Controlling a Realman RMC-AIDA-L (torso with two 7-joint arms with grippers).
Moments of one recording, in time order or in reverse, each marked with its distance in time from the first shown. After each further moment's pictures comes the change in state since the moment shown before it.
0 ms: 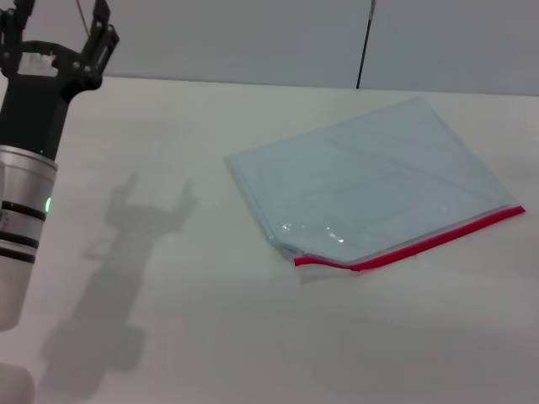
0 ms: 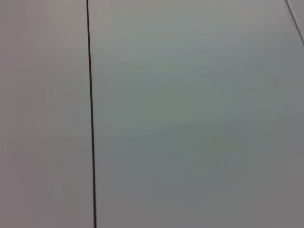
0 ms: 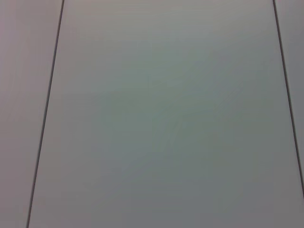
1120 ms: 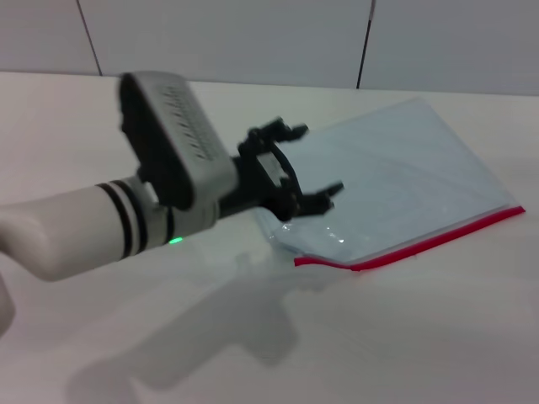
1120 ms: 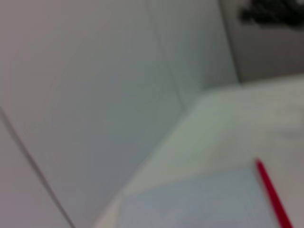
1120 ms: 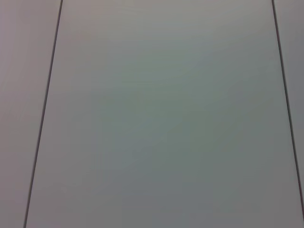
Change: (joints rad) left arm -0.079 0.358 0.178 0.813 0.380 1.181 0.007; right arm -0.004 -0.002 -0.001 -0.005 0.000 -0.003 0.000
